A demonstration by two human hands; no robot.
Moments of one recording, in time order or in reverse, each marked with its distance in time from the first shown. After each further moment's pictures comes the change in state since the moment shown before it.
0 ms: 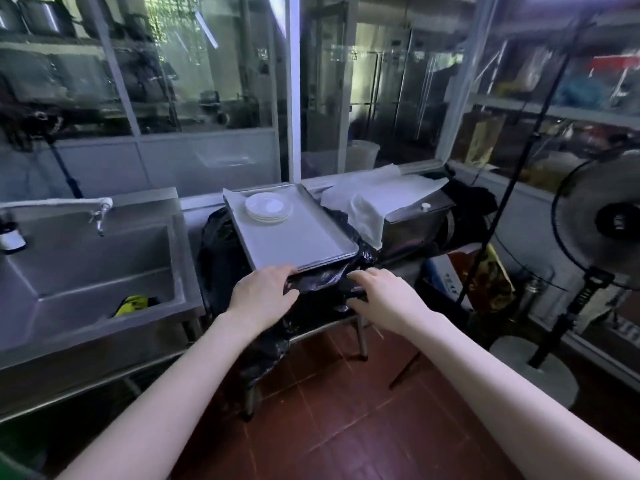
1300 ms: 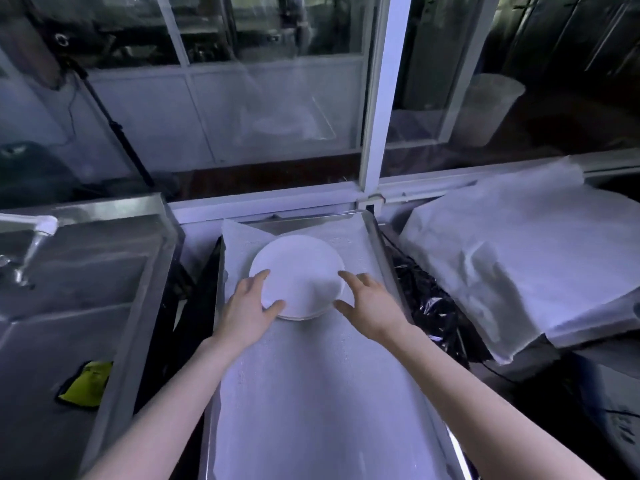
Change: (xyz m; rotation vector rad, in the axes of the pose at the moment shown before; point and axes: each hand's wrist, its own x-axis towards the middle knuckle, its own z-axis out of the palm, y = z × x) left_hand 0.553 -0.271 0.181 -0.266 -0.067 -0.596; right_hand 0.698 0.110 0.177 0.309 -0.342 -0.132
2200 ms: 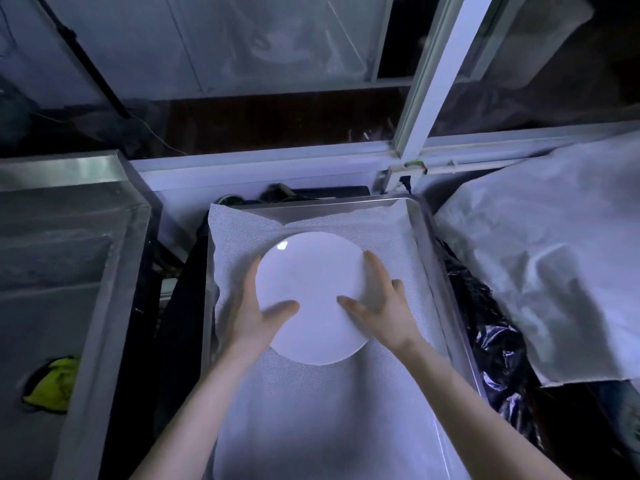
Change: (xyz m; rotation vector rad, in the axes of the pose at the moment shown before) left_hand 0.105 -0.066 0.055 -0.553 0.015 -0.278; right_hand 0.125 0.022 0.070 0.643 0.051 0.267
